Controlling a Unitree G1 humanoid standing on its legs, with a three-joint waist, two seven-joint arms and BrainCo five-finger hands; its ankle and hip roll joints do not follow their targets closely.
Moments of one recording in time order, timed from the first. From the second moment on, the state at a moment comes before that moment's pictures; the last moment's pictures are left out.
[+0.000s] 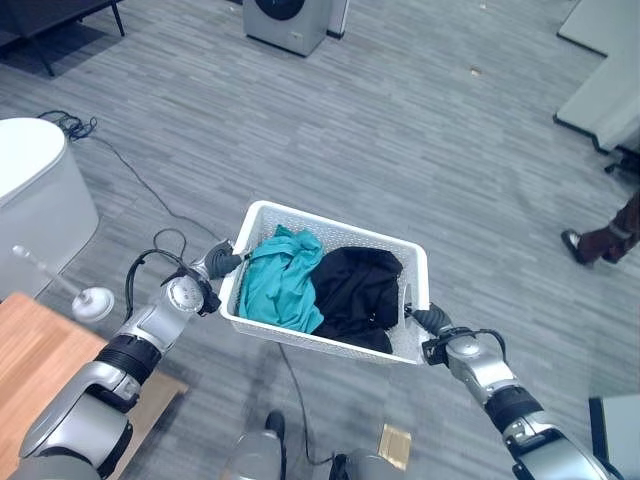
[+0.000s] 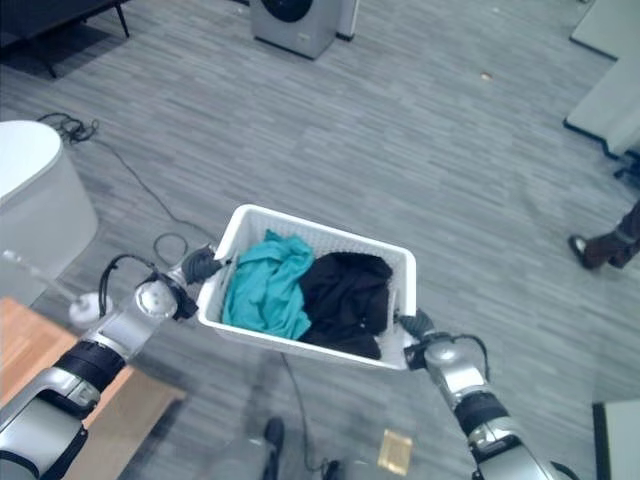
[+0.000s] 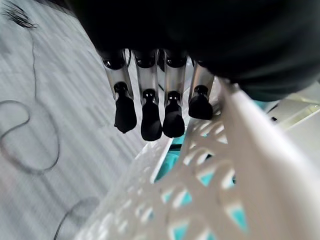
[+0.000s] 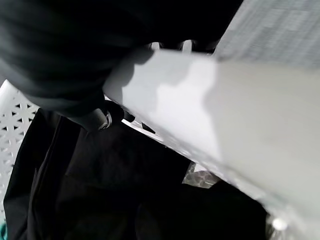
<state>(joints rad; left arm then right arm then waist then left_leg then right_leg) -0.67 0.65 -0.56 0.58 0.02 0.08 0.02 -0.40 -0.42 0.25 0.64 0.30 0.20 -0.05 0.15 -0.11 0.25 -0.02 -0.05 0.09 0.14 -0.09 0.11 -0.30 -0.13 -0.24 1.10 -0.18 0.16</state>
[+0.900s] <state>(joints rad) -0.69 0.65 -0.68 0.65 0.02 0.06 0.03 -0.31 -0.42 0.34 0.65 0.35 0.19 -0.09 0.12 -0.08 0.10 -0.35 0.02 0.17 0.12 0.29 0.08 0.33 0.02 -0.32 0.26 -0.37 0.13</state>
